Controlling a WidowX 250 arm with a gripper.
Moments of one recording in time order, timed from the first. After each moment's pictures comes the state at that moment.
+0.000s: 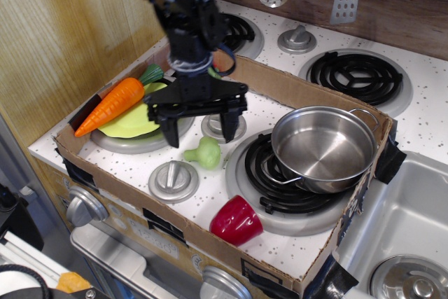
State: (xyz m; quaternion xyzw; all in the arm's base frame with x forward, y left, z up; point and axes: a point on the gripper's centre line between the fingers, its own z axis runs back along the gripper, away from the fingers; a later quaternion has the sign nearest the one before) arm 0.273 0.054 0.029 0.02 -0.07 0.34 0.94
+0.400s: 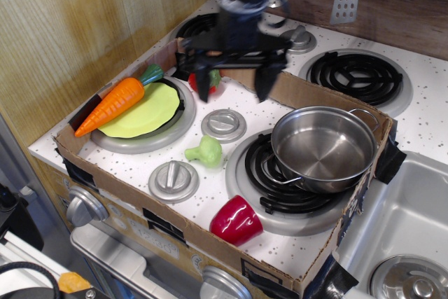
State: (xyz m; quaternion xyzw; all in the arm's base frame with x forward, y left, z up) arm 0.301 0.022 0.080 0.07 -0.06 0.33 0.94
